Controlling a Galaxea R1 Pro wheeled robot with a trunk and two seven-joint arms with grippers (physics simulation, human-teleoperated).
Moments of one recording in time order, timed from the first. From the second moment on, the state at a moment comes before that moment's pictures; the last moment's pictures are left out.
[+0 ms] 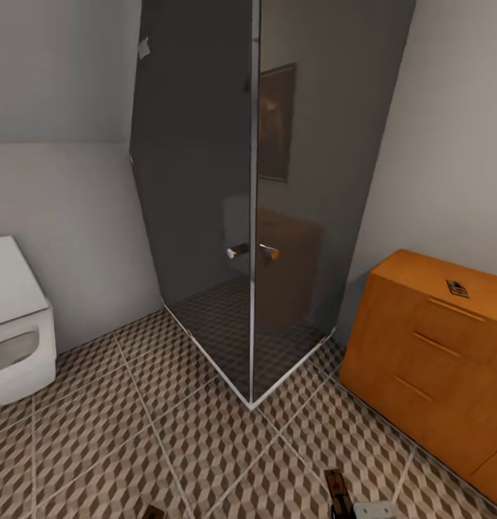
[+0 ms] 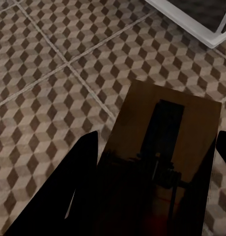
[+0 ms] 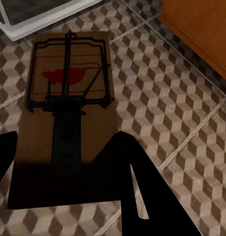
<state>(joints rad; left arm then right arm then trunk) -0.35 0.00 -0.03 0.08 0.03 -0.72 0.10 -0.21 -0.04 0.25 -0.40 -0.10 -0.35 -0.24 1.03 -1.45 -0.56</state>
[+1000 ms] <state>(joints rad) -0.35 0.00 -0.03 0.08 0.03 -0.72 0.10 -0.21 -0.03 0.25 -0.40 -0.10 -0.35 -0.24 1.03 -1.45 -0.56</state>
